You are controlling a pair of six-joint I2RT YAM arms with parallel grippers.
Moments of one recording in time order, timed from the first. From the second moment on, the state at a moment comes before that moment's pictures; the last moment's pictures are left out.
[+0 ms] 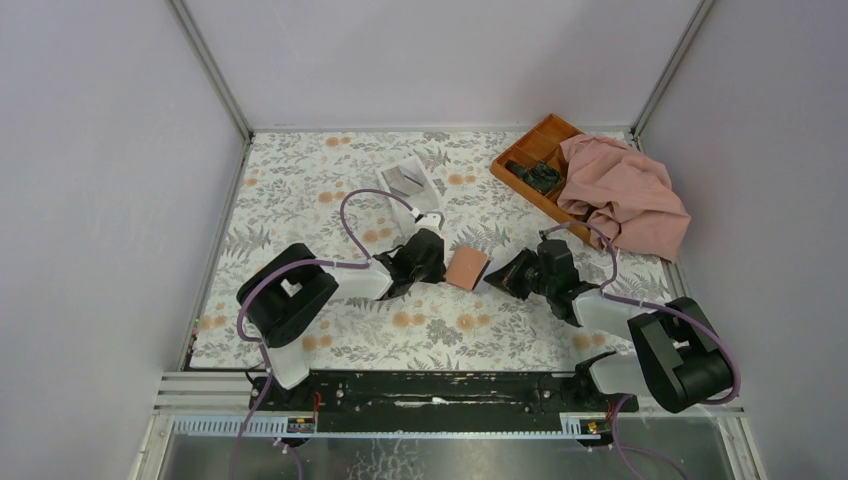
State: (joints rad) left arm -0.81 1.79 0.83 0.23 -0.14 -0.60; right arm 0.38 1.32 0.33 0.34 -0.32 1.08
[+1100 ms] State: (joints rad) left arm -0.82 1.79 0.83 0.24 -0.14 -0.60; right arm 0.38 1.34 0.33 0.34 -0.31 1.06
